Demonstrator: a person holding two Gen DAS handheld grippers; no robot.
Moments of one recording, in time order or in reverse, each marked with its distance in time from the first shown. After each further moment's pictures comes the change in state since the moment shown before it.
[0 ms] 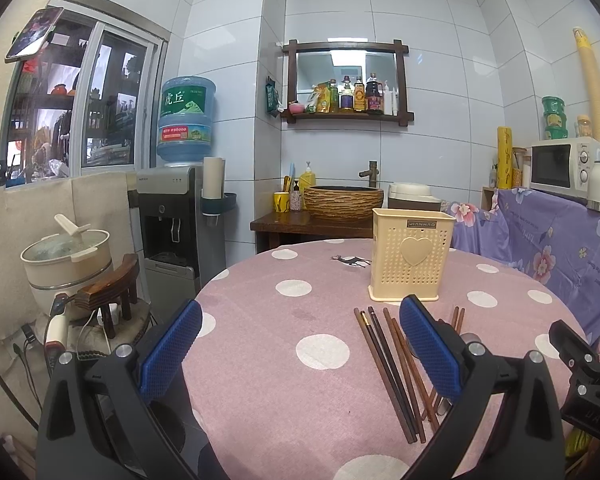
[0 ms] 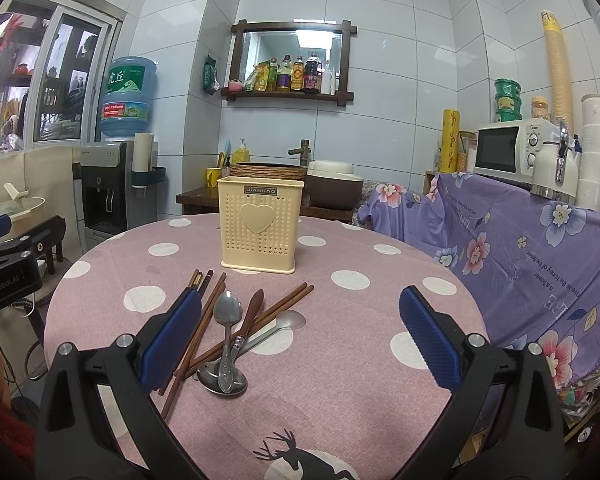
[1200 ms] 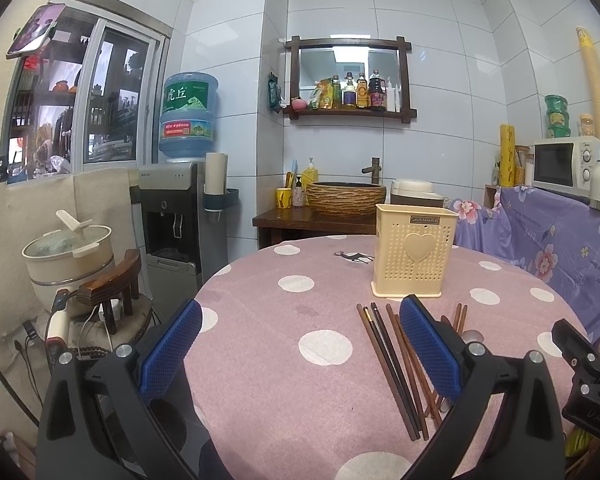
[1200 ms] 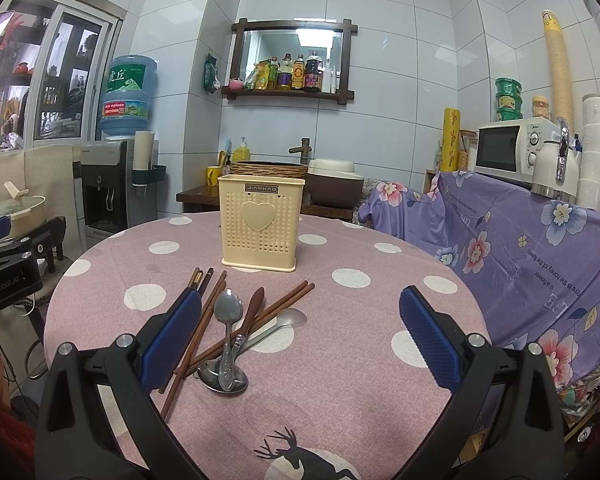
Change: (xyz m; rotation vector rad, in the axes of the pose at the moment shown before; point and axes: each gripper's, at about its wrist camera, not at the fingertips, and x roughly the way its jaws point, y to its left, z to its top) left arm 0.002 0.004 -0.009 0.000 0.004 0.005; right arm 0.002 0.002 -0.001 -0.002 0.005 0.001
